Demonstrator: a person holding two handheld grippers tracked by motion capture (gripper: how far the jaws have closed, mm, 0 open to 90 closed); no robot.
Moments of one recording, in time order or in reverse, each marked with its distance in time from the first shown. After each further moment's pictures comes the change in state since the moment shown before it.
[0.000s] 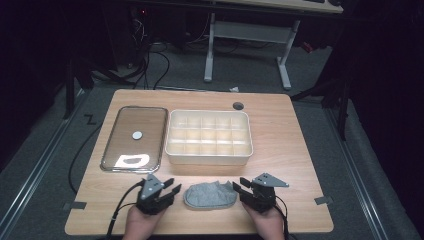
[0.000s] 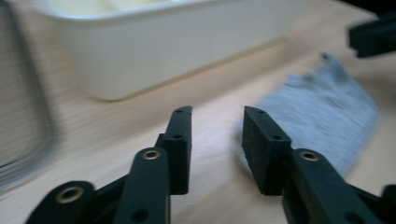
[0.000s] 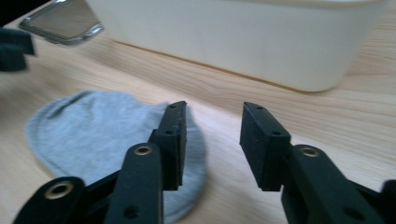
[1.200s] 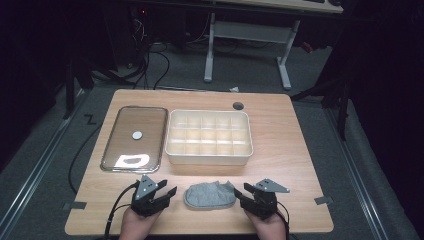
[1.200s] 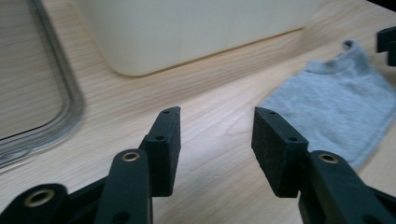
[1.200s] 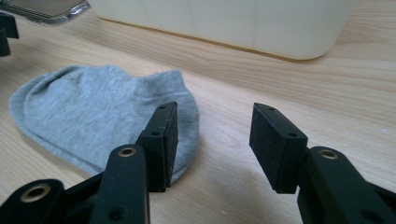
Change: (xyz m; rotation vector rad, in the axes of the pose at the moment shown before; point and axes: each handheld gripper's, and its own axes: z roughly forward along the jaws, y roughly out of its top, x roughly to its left) left arm -0.004 -0.007 0.001 0.042 -0.028 -0.001; right arm 0.004 -0.014 -0.004 0.049 -0.023 0.012
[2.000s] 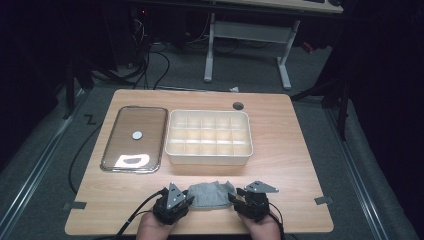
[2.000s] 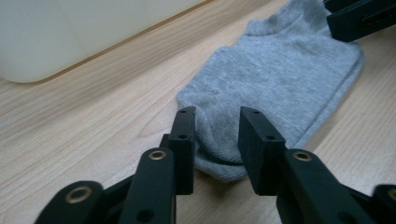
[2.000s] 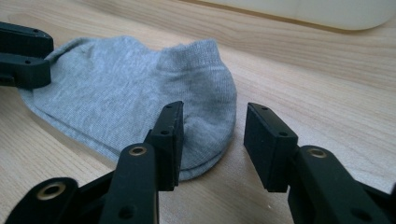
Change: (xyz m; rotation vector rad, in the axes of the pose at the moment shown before) left arm -0.054 0.001 0.028 0.128 0.001 0.185; right arm 0.015 -0.004 0.014 0.093 0.011 -0.006
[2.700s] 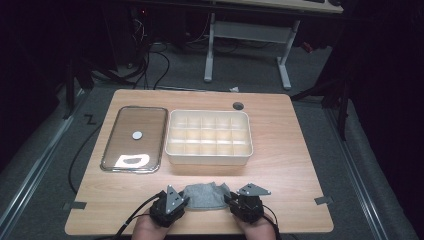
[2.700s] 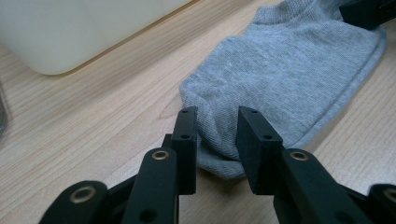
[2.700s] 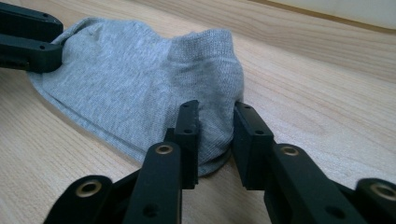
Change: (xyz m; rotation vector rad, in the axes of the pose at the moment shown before) left arm 0.001 -0.008 -0.007 0.018 0.052 0.051; right arm 0.016 -0.002 0.006 0.016 0.012 -0.052
